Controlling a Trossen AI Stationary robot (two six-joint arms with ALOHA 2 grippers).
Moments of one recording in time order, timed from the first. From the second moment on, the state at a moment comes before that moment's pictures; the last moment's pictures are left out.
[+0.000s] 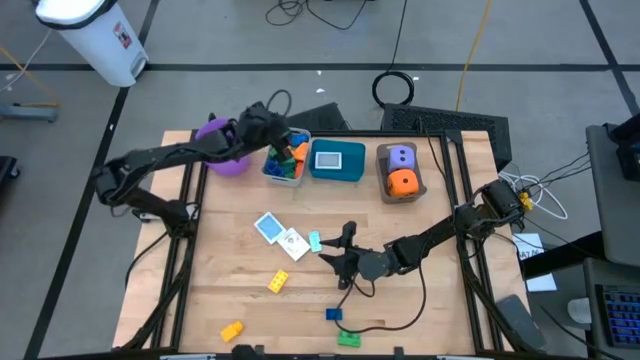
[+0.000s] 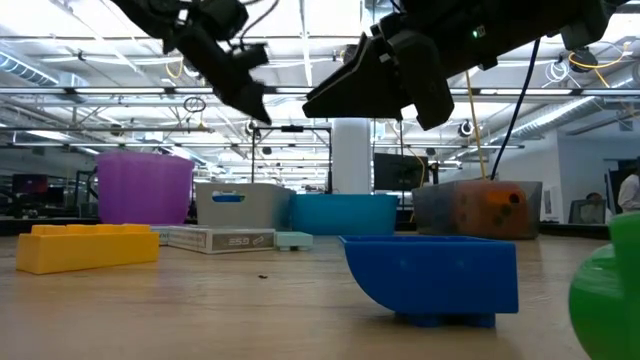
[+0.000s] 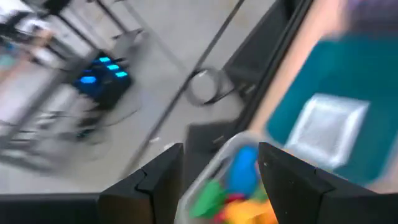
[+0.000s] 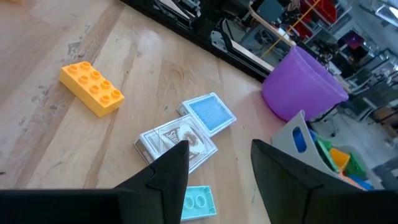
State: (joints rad) left arm 0.53 1.40 1.02 -0.14 -0.28 0.36; right arm 0.42 1.81 0.92 0.51 0.68 -0.34
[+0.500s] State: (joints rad) left arm 0.32 1.39 0.76 0.01 0.08 0.00; right arm 0.42 1.81 0.92 0.51 0.68 -0.25
